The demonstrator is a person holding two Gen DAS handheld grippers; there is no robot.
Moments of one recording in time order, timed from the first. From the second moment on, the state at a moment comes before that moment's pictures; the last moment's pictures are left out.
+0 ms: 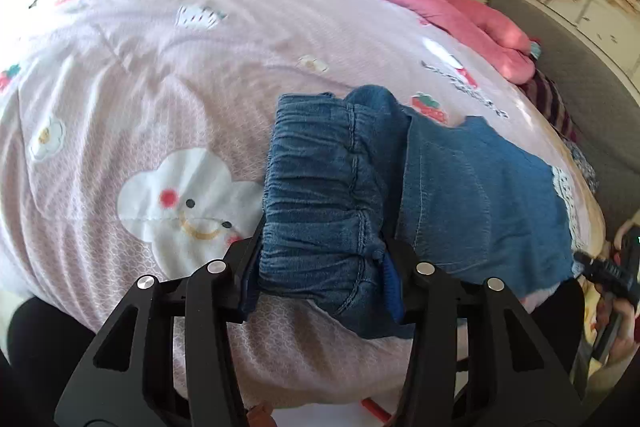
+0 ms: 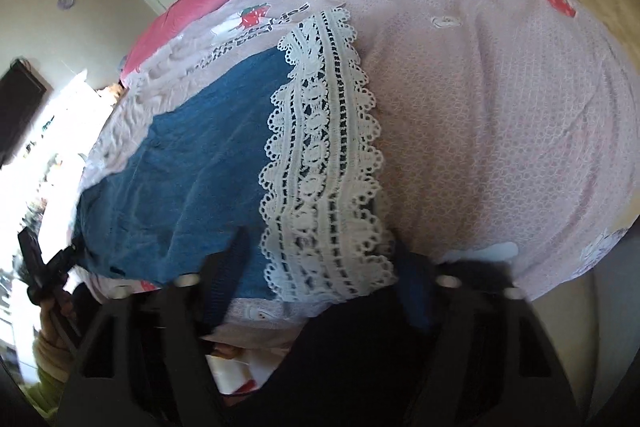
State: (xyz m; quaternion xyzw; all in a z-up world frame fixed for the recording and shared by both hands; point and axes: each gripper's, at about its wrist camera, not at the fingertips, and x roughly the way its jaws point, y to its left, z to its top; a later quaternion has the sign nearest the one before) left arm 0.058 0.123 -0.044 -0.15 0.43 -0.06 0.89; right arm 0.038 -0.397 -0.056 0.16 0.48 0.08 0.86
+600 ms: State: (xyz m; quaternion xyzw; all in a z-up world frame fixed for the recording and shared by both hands) left arm 0.059 0.124 -0.048 -0.09 0.42 -0.04 0.90; right arm 0.024 -0.411 -0.061 0.15 0.49 0.06 0.86
